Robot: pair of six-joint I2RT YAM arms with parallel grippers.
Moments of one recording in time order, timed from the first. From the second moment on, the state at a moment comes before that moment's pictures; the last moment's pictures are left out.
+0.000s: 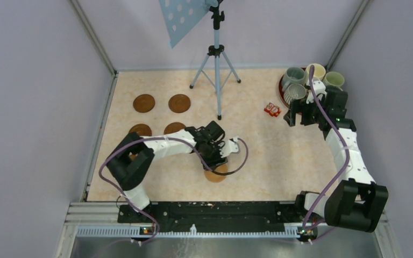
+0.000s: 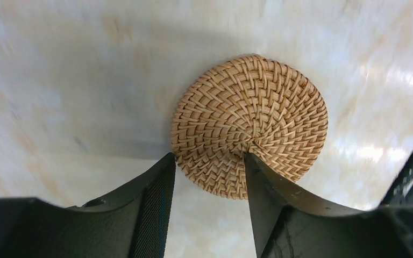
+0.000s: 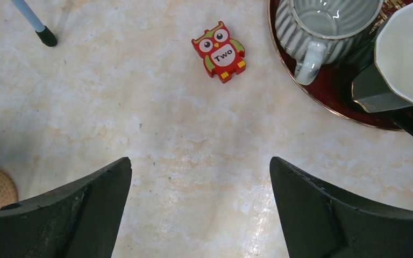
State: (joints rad) left arm -0.86 1.78 1.11 -0.54 0.27 0.47; right arm -0.17 1.19 0.94 -0.41 -0.44 -0.19
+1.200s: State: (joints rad) left arm -0.24 1.38 0.85 -0.76 0.24 0.65; right arm -0.15 1.20 0.94 -0.45 -0.52 -0.25
